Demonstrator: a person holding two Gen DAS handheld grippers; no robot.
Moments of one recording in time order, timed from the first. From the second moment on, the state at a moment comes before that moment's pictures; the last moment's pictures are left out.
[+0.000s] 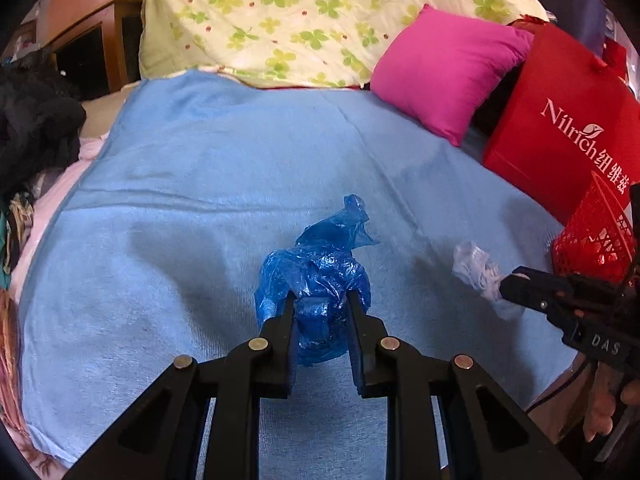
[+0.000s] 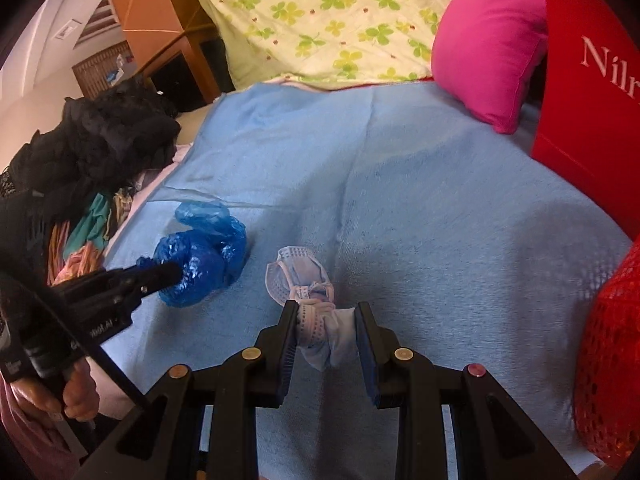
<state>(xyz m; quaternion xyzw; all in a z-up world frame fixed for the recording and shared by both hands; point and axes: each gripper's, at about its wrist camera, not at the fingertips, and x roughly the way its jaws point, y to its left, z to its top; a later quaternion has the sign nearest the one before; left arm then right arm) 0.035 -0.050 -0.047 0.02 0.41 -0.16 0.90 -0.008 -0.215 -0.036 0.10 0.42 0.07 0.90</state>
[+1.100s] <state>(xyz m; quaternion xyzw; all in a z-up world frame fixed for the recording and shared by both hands) 0.077 -0.026 -0.059 -0.04 0.42 -0.13 0.90 0.023 -0.221 -0.070 0.13 0.47 0.05 0.87</state>
